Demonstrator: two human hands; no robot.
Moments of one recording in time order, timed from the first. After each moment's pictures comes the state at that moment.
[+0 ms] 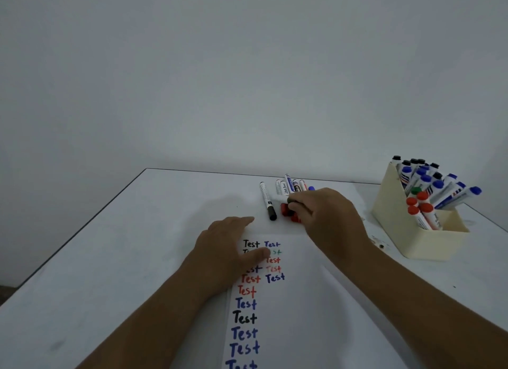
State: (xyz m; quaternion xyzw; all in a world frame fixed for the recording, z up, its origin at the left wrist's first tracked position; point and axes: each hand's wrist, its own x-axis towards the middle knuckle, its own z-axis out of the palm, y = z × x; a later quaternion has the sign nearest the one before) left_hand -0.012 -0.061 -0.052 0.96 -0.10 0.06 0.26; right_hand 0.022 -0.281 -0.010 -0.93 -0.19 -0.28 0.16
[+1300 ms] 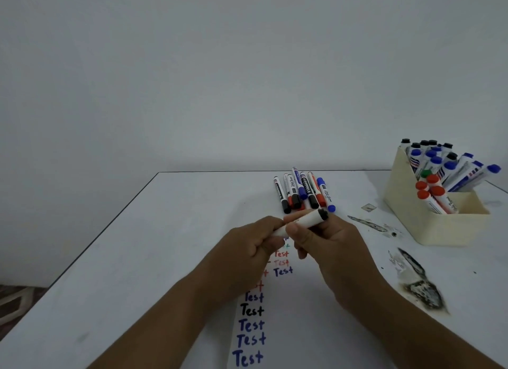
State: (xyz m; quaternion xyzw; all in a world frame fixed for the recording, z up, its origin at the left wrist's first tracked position) left_hand -0.046 -0.082 -0.029 0.90 -0.24 0.10 0.34; right_hand -0.055 -0.261 -0.021 -0.72 -0.12 -0.08 0.68
